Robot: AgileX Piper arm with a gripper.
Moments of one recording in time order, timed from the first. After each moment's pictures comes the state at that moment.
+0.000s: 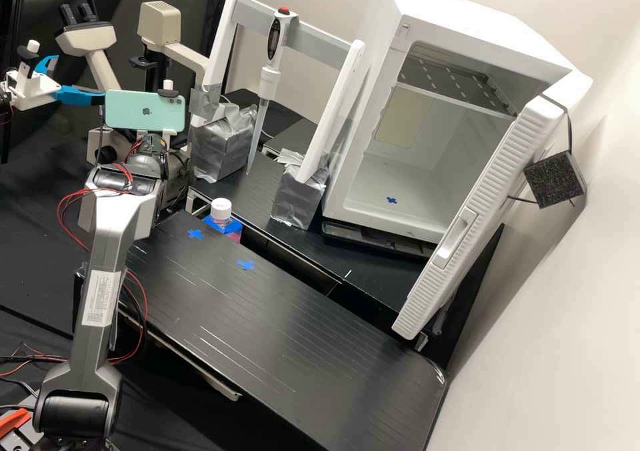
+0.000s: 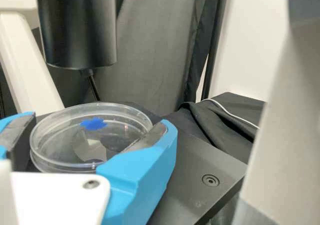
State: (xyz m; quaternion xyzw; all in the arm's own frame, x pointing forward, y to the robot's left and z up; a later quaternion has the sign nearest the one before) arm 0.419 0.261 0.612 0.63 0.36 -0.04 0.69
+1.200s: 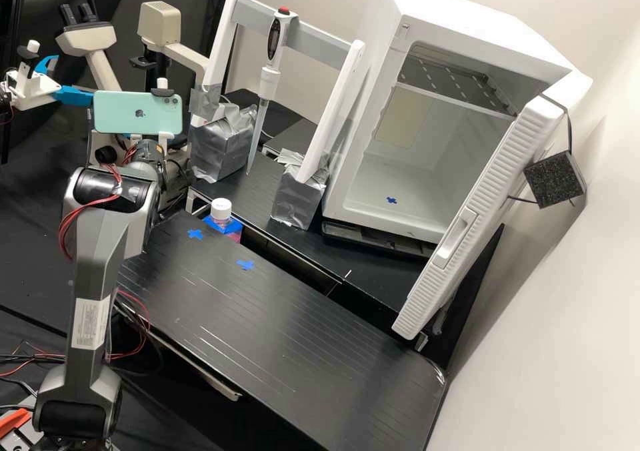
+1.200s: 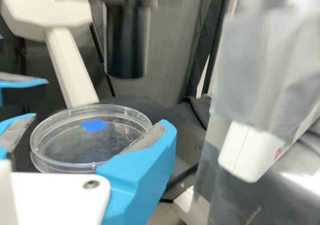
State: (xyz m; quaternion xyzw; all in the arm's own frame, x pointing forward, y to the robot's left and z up) arm 0.342 0.249 0.686 0.62 0.38 0.00 0.69
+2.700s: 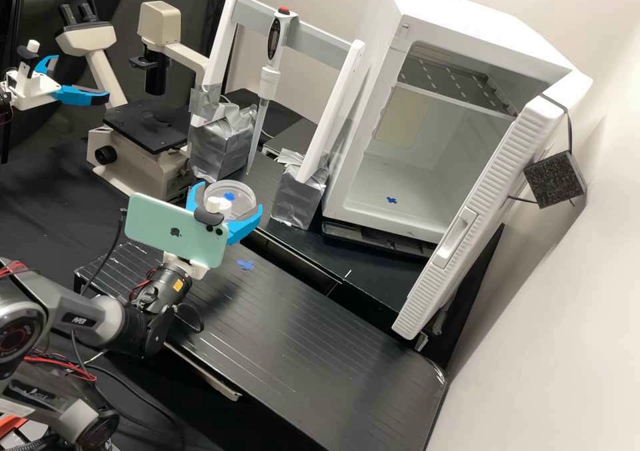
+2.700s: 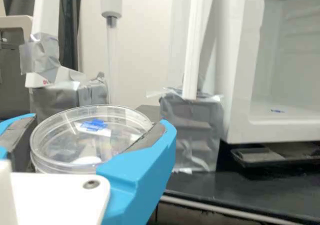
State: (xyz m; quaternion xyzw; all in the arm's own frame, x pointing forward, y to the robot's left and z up) arm 0.173 0.053 0.819 0.70 0.13 0.09 0.69
